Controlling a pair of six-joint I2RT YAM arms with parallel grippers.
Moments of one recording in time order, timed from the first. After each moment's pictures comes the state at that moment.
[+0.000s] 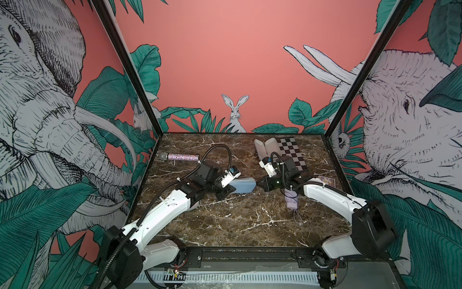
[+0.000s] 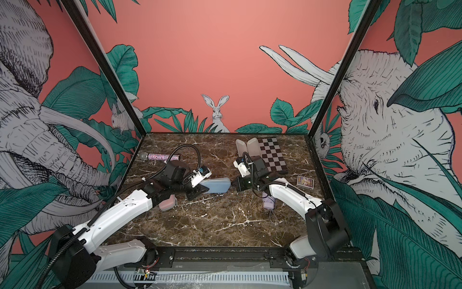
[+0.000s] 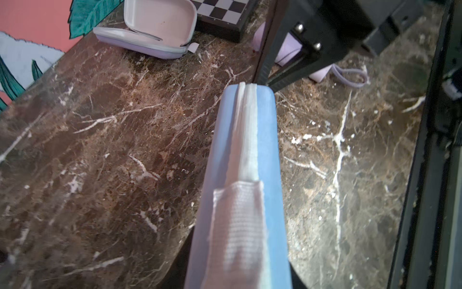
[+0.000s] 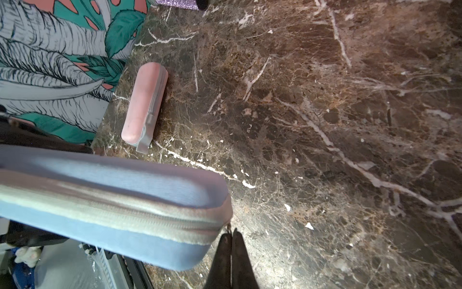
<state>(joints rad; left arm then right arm) -0.62 1.16 0.86 -0.42 0.33 0.26 0.53 1.45 0.91 -0.27 -0.52 0.30</state>
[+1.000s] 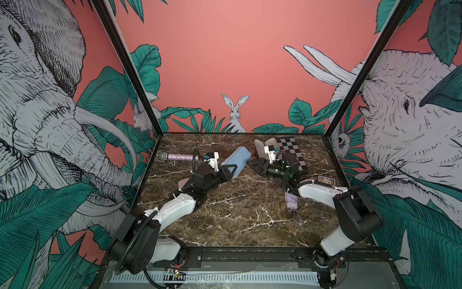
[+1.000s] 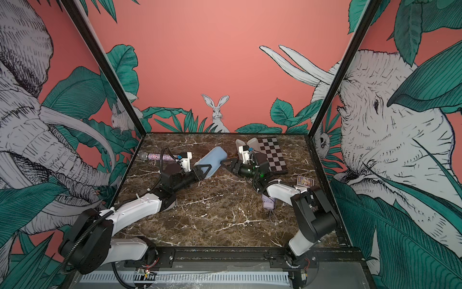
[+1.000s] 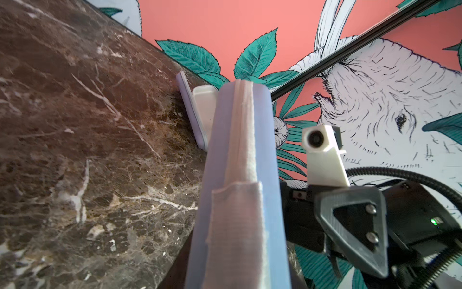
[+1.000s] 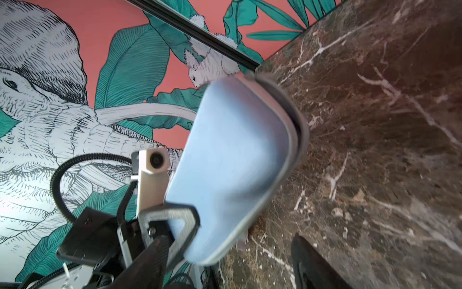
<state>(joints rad) -0.57 1.31 0.60 0.49 0.27 -0.91 0.49 1.65 0.86 0.64 -0.70 1.03</state>
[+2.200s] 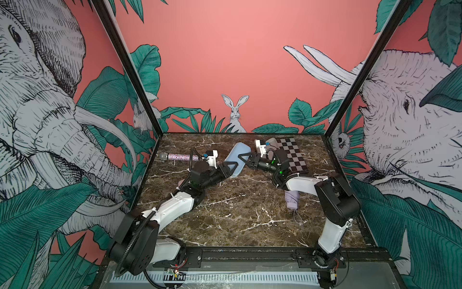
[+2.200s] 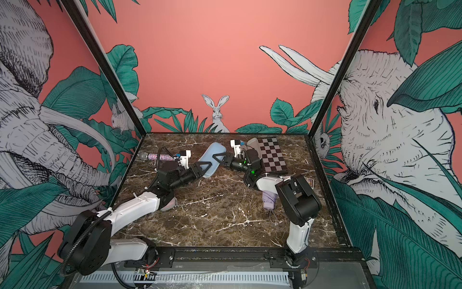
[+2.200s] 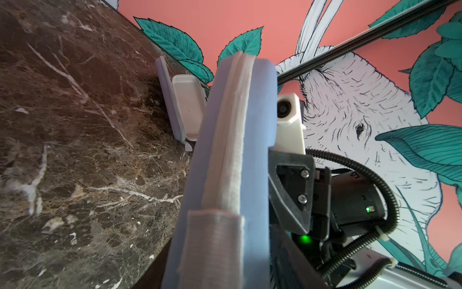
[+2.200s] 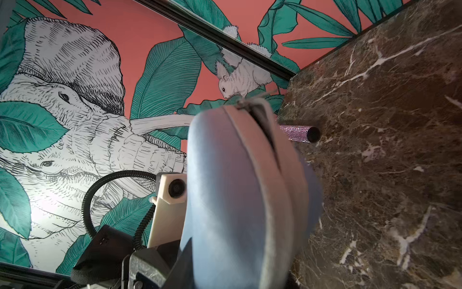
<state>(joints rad) -0.45 1.28 0.66 0.40 0.46 -0.95 0.53 1.82 0.98 0.83 -0.72 1.11</state>
